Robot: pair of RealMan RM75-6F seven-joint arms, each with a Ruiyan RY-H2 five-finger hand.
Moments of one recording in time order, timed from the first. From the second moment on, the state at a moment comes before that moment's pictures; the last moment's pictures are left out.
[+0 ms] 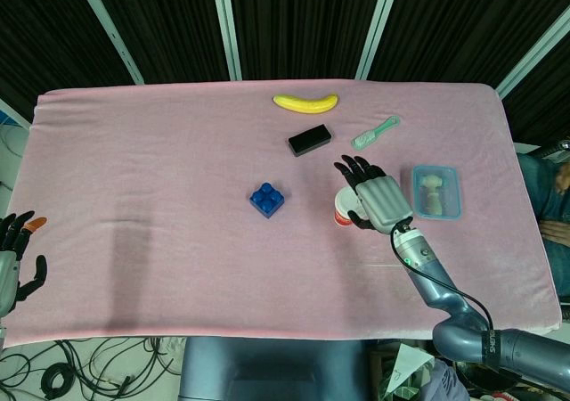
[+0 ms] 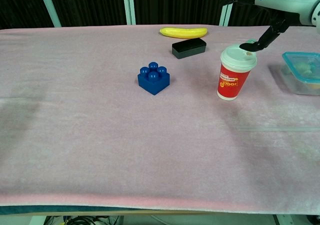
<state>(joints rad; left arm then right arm) -0.09 -1.14 -0.08 -1.63 1.44 1.49 0.00 0.71 -1.33 0.31 -1.65 -1.11 0.95 -0.36</state>
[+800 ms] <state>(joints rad) -0.08 -1.12 -0.08 -1.65 1.45 1.50 -0.01 0.71 -1.37 0.26 -1.67 -1.08 1.06 -0.44</state>
